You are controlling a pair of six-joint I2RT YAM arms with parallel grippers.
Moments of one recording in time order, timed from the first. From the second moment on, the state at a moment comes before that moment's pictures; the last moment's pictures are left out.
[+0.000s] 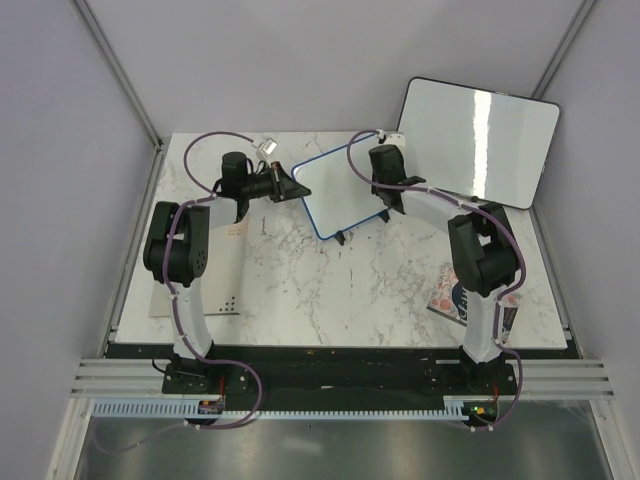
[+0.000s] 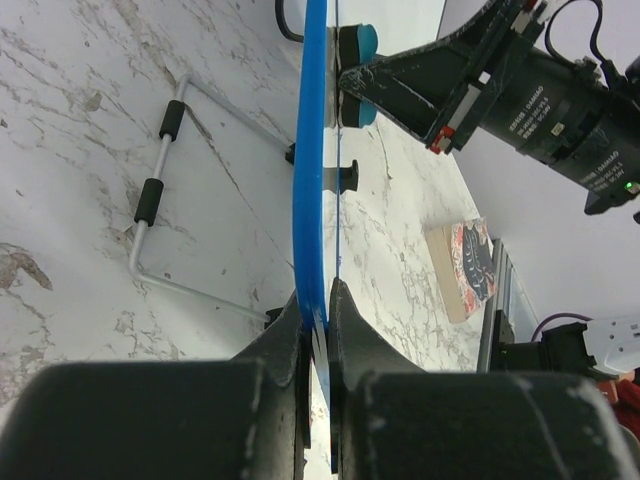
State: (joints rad) left arm -0.17 2.06 1.22 0.51 0.97 -0.58; right arm 0.43 2.02 1.45 -0.09 0.44 0.31
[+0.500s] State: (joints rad) left arm -0.18 2.06 1.22 0.51 0.99 -0.58; right arm 0.34 1.95 1.17 0.35 0.19 0.29
